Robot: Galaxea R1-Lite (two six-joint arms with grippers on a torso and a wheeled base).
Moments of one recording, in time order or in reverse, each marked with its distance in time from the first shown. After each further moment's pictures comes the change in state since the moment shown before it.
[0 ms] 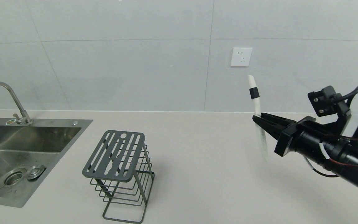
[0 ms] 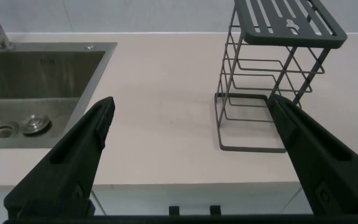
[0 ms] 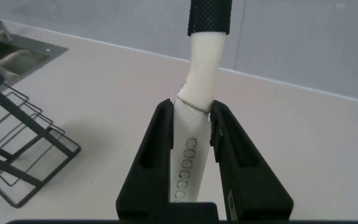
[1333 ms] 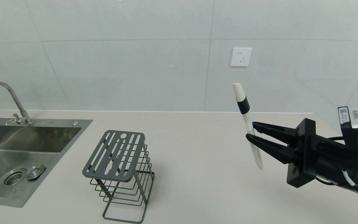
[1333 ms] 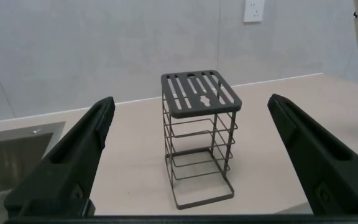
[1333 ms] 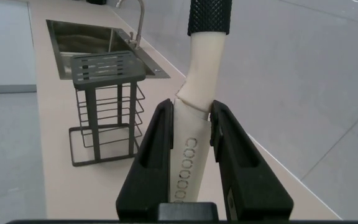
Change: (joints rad) left arm -0.006 0.012 -0.085 -0.215 -0.276 -0.055; right arm 0.008 0.017 0.134 -0.333 0.491 -0.226
